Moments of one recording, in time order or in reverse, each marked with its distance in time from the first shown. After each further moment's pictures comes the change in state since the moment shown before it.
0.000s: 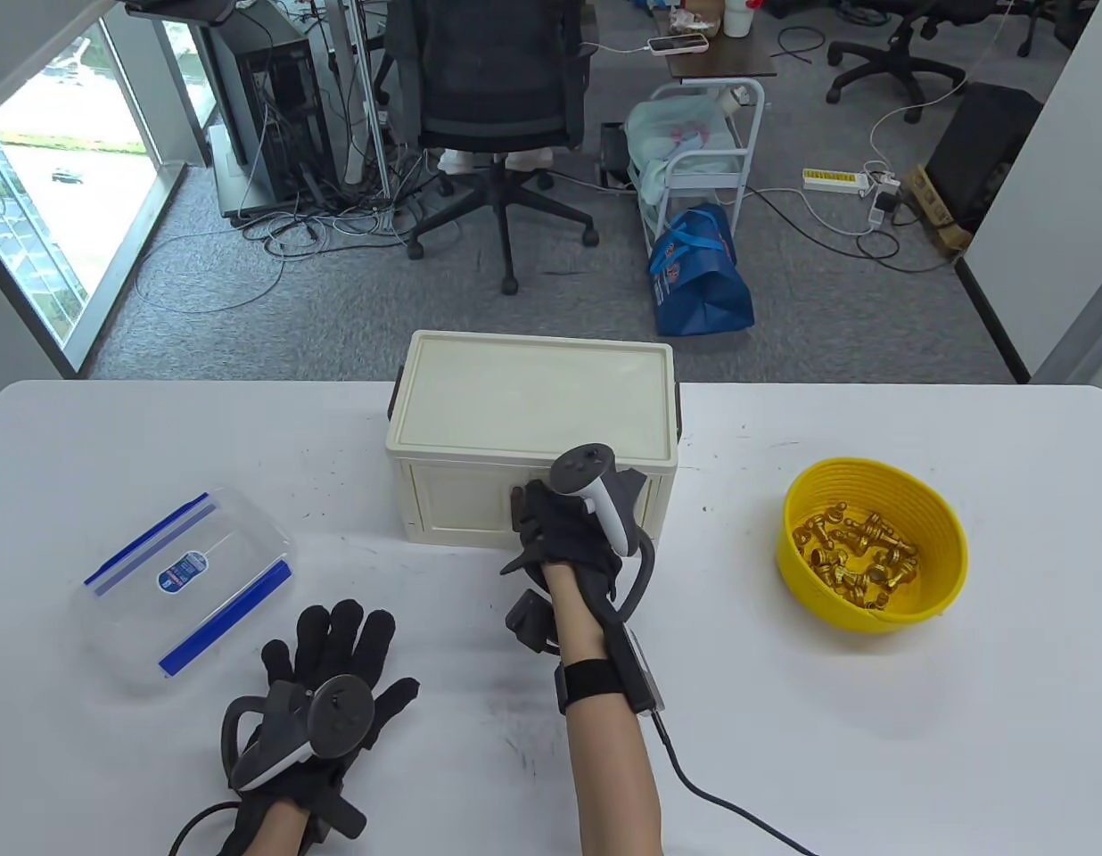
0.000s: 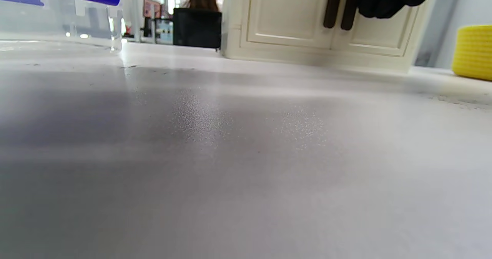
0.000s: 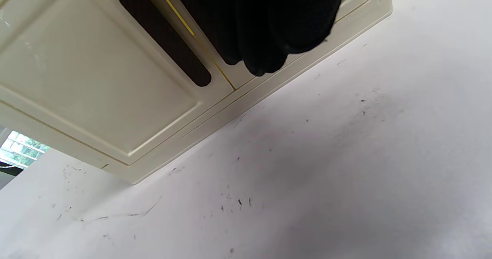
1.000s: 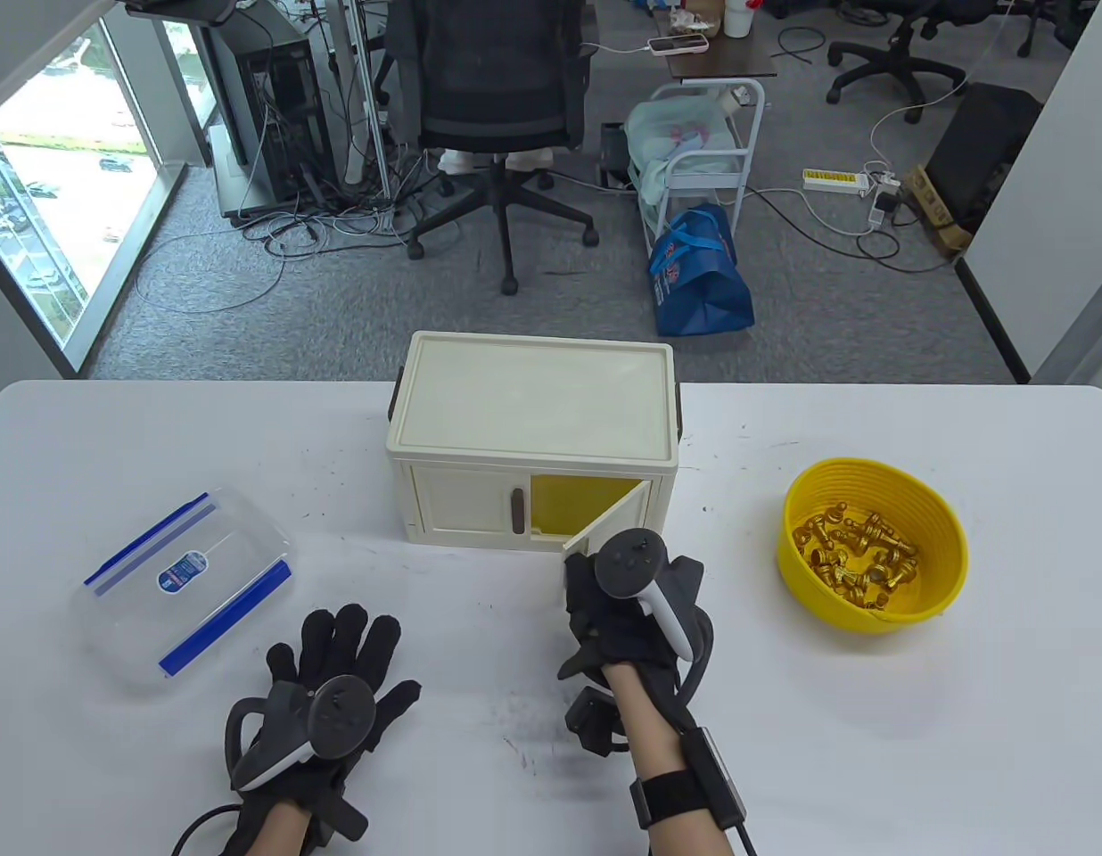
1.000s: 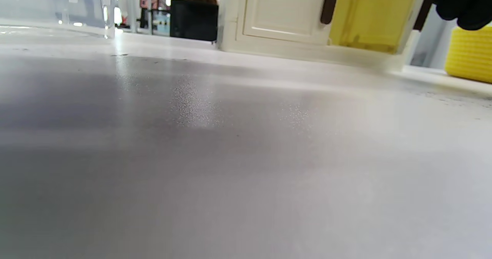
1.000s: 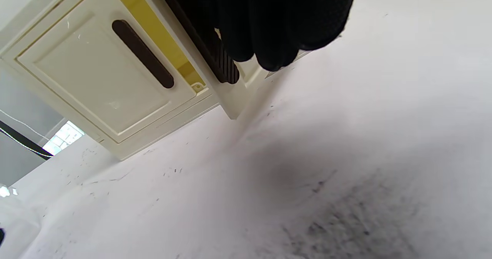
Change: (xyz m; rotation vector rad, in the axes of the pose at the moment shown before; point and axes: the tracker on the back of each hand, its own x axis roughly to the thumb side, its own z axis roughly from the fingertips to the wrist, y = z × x) left_hand 0.001 -0.003 0.000 -0.021 -0.012 0.031; right_hand -0.088 -0.002 0.070 -0.114 -0.198 0.044
